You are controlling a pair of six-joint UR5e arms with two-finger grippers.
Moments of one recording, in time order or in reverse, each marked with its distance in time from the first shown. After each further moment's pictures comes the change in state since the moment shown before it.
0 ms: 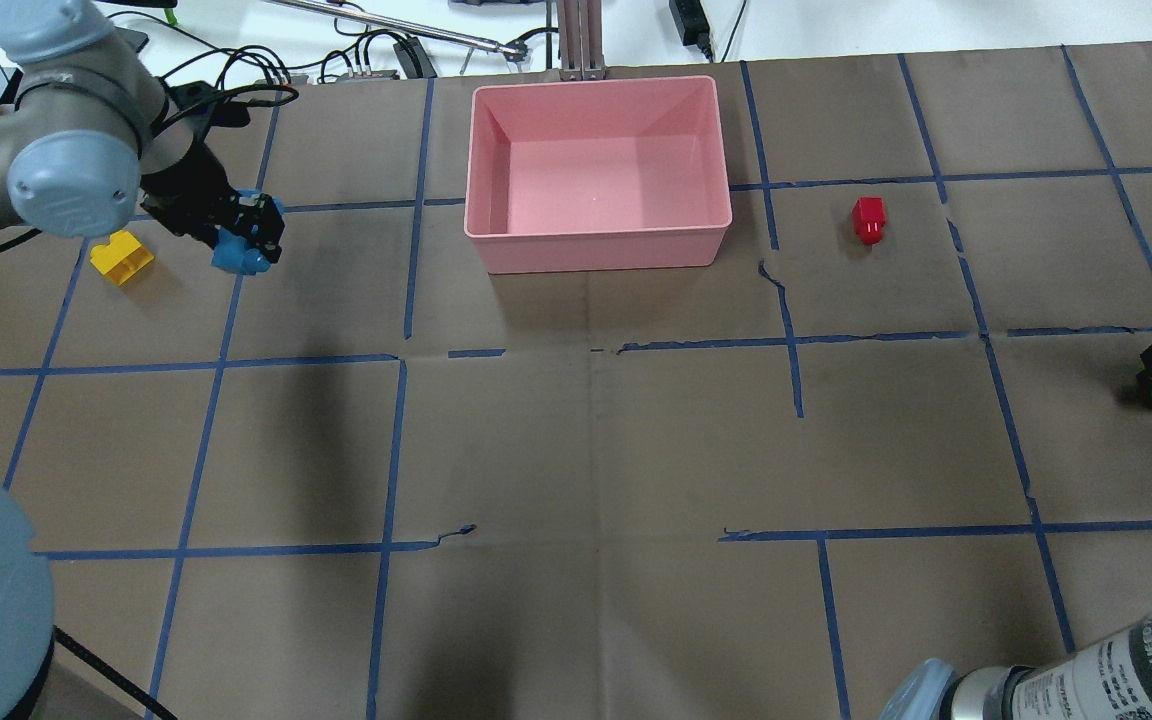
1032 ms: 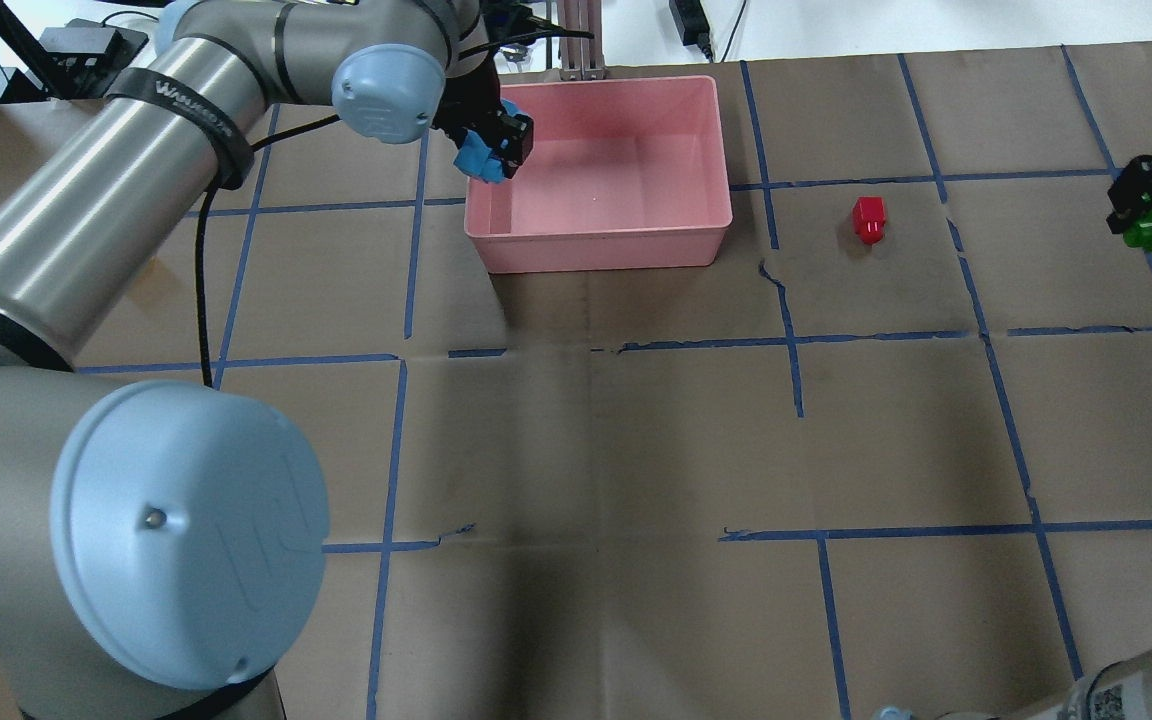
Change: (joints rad) left arm -0.380 -0.295 0.393 -0.008 0.002 -0.008; right arm 0.433 -0.067 -0.407 0.409 0.006 0.463
